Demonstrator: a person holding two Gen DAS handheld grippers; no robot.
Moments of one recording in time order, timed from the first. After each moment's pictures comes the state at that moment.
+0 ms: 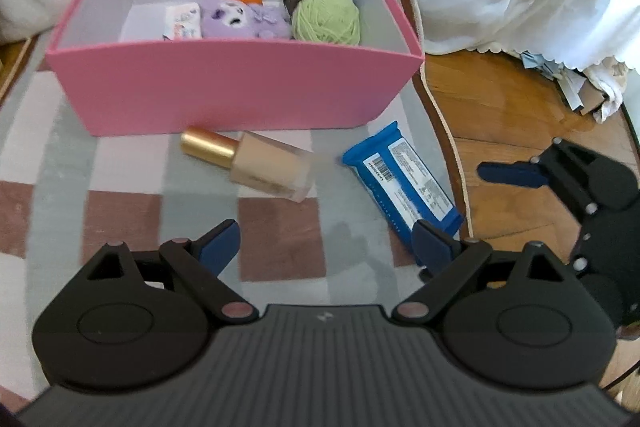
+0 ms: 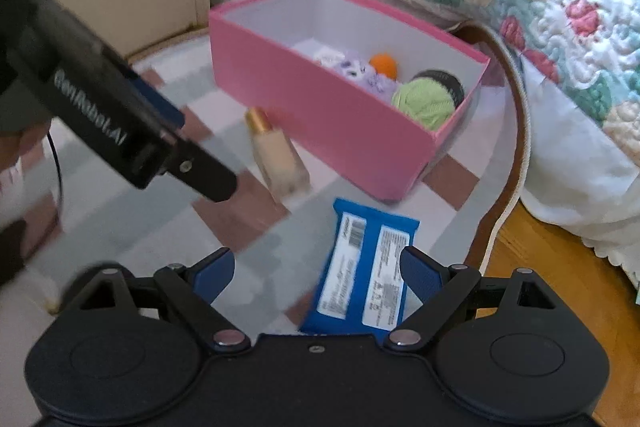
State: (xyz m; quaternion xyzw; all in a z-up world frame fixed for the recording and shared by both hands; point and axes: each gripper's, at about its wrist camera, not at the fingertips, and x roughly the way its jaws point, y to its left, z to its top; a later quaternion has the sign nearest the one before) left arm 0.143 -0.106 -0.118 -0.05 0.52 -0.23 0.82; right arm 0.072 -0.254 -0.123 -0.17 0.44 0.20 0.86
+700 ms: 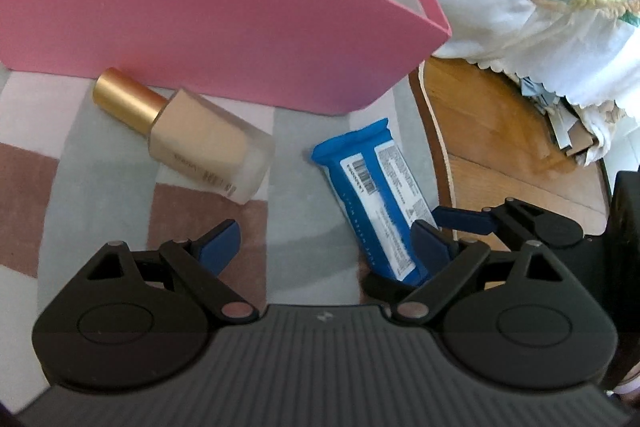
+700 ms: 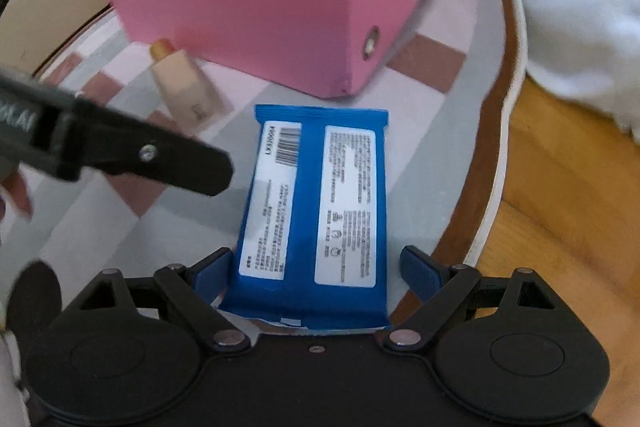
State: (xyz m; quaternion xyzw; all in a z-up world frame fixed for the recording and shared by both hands) left arm 0.160 -0.134 -0.182 -0.15 0.53 -0.24 0.80; right arm 0.108 -0.302 -0.197 -0.05 0.51 0.15 0.85
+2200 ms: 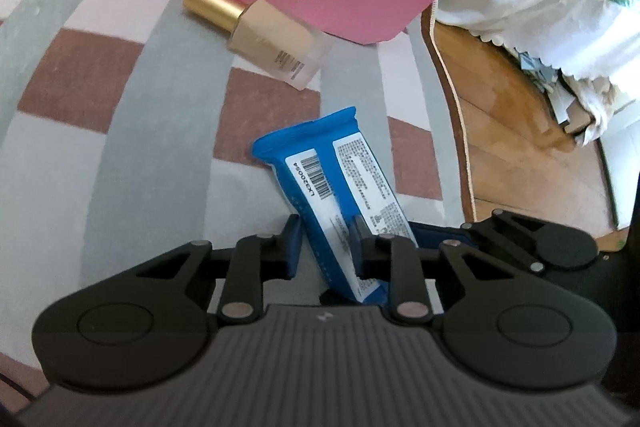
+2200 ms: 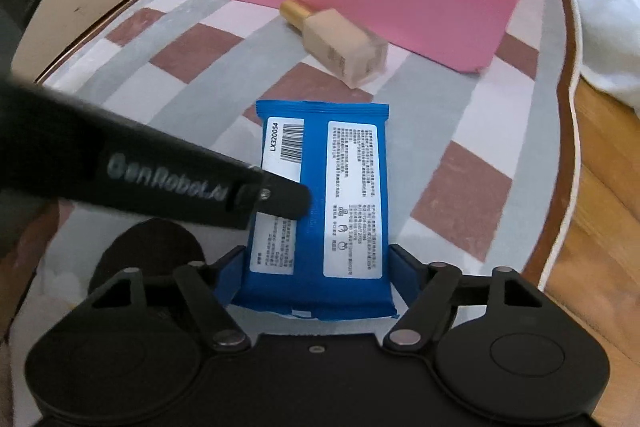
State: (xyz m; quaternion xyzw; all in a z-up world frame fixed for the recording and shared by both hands) left arm 0.096 -0.079 -0.188 -0.16 0.54 -0.23 0.79; right arm 0.043 -0.204 -0.184 -0.07 0.53 0.14 0.83
